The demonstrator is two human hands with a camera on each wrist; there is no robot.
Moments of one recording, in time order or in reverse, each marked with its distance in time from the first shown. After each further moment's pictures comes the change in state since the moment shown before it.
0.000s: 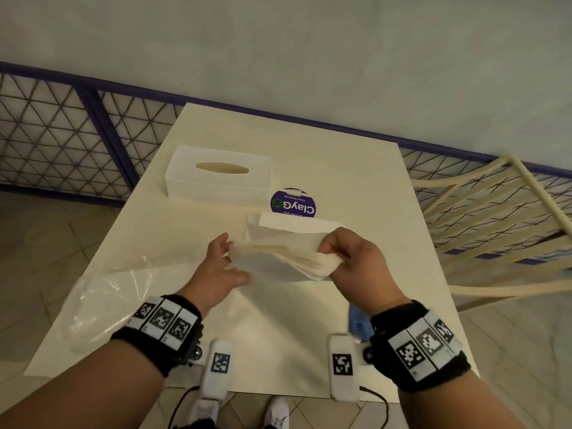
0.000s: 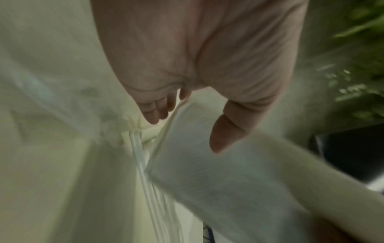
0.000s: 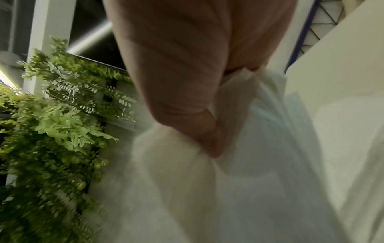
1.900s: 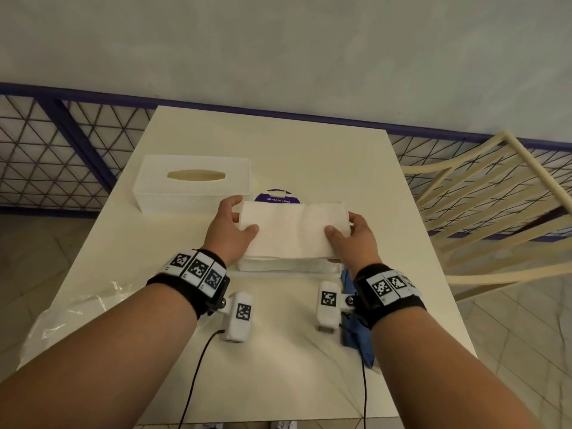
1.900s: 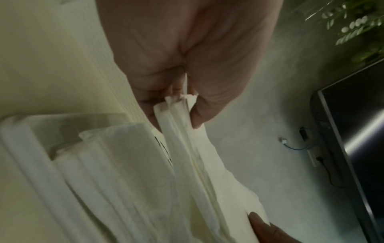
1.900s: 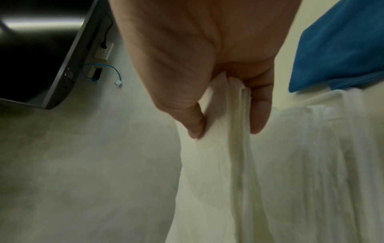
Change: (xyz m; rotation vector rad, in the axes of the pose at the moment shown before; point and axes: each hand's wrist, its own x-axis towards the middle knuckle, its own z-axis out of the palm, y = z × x) left_hand 0.097 0.046 0.048 0.397 0.183 0.141; right_hand 0.080 0.102 -0.009 0.248 0.263 0.543
